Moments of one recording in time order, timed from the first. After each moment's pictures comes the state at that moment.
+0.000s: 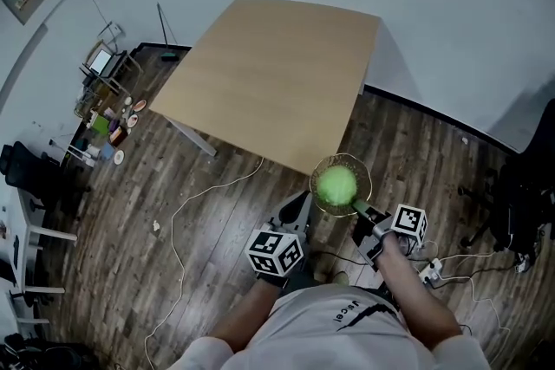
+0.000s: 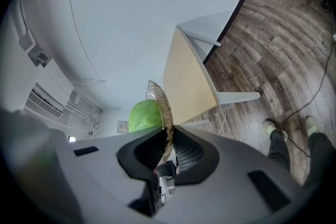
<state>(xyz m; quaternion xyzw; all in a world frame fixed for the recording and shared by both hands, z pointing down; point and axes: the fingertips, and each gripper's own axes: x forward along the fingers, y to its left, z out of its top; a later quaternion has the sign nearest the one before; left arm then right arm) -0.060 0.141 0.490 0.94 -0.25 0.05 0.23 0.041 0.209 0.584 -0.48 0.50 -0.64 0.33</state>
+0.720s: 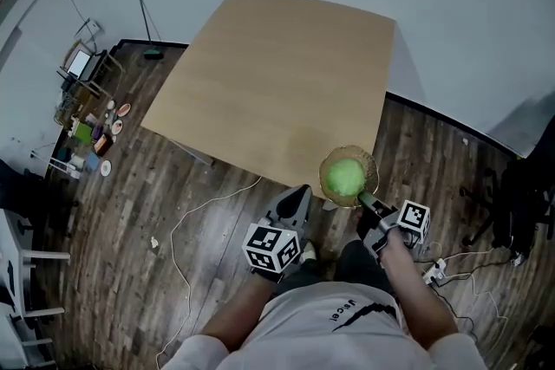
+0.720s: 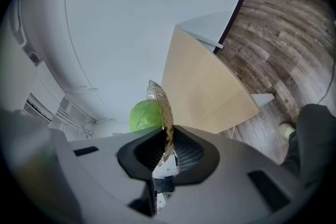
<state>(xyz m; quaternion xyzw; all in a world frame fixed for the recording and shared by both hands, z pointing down) -0.103 -0.044 0.499 0.95 -0.20 0.06 0.23 0.019 0.042 0.602 -0.52 0.46 -0.62 0.36</state>
